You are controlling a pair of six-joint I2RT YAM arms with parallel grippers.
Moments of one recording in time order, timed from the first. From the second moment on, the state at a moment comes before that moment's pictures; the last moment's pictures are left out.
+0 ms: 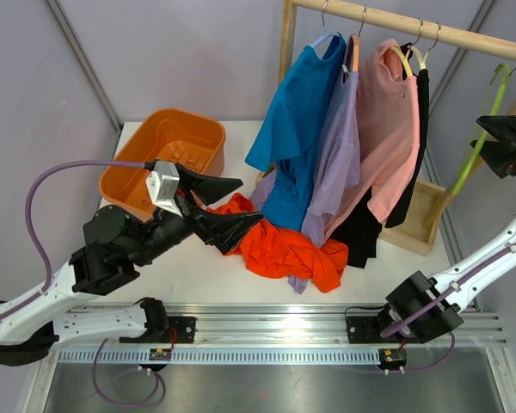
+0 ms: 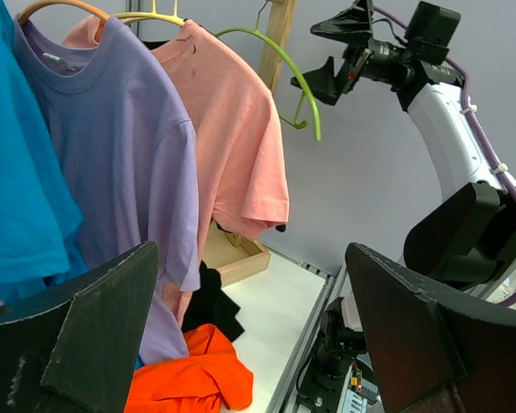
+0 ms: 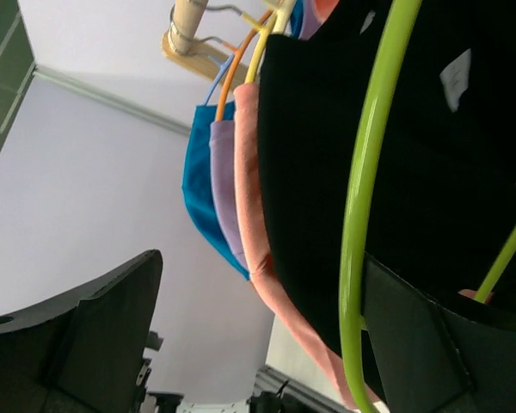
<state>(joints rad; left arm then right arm) -1.17 0.79 1.18 -0.10 -0.10 -0.24 -1.02 1.23 1.61 -0.29 -1.50 1.15</state>
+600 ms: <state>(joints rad) -1.17 0.73 1.10 -0.20 -0.22 -0.28 -1.35 1.21 1.58 0.02 -1.50 1.22</state>
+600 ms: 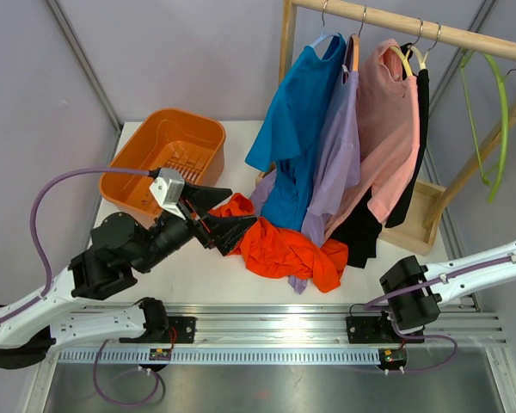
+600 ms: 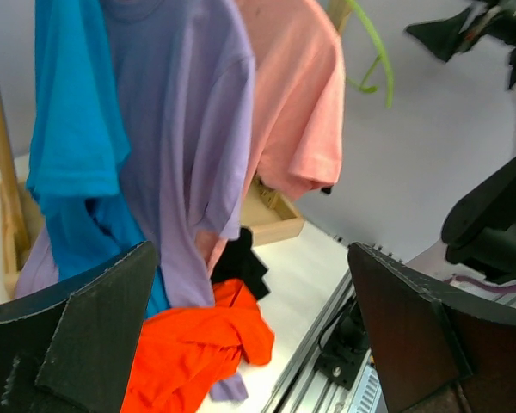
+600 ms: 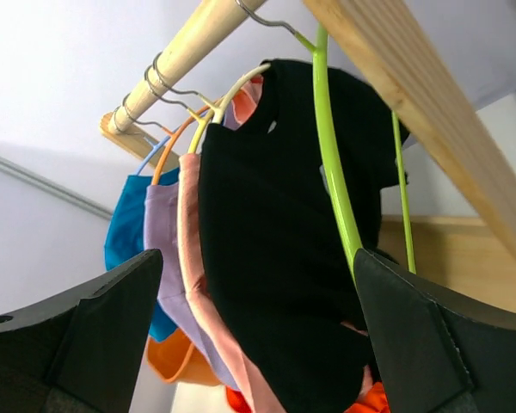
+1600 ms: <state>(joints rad) -0.96 1.21 0.91 -0.62 -0.44 -0.86 -1.41 0.61 1.87 -0.67 -1.52 0.00</state>
